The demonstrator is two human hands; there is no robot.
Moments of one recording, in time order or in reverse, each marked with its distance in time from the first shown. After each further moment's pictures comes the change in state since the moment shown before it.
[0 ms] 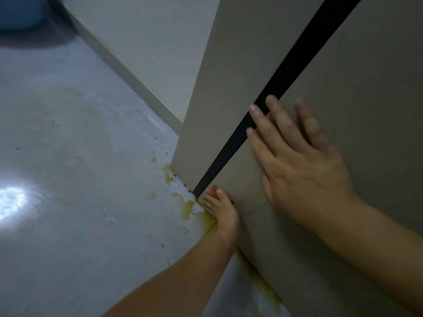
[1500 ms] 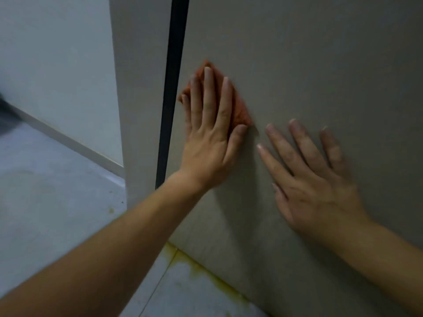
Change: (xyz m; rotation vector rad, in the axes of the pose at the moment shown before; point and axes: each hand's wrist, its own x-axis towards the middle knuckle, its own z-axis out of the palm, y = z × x) left_hand -0.183 0.186 0.049 0.616 -0.073 1.954; right_hand -0.166 0.102 -0.040 -0.042 0.219 0.396
